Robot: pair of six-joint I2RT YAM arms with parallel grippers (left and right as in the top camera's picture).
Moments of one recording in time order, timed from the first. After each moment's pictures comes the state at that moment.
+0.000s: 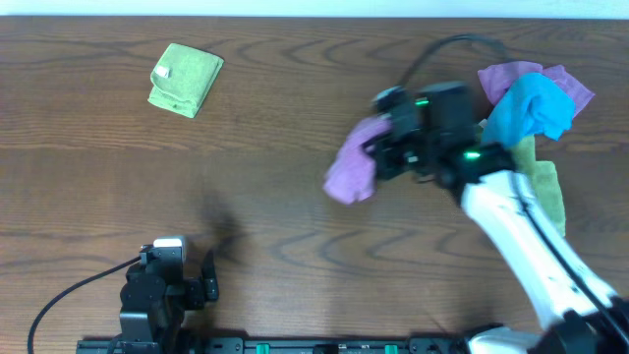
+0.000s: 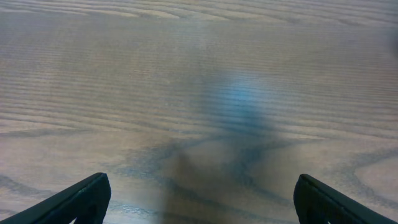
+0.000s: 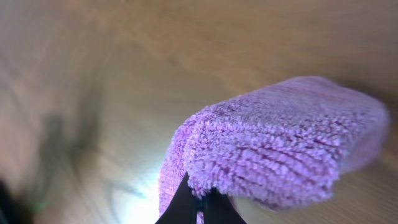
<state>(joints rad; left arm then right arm) -0.06 0.01 0.31 -0.95 -0.03 -0.06 0.37 1.51 1.12 -0.54 -0.44 0.04</state>
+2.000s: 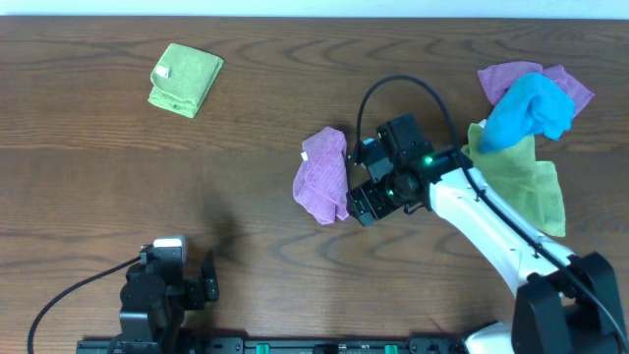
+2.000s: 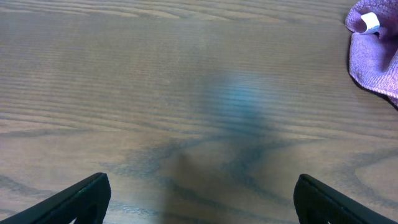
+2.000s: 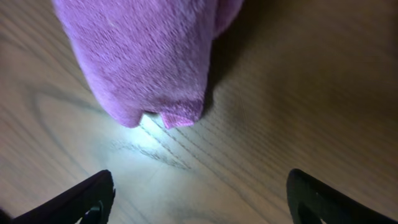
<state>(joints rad) -0.06 0.01 0.31 -0.95 -0.03 -0.06 0.42 1.60 1.03 -0.75 -0.26 -0.07</state>
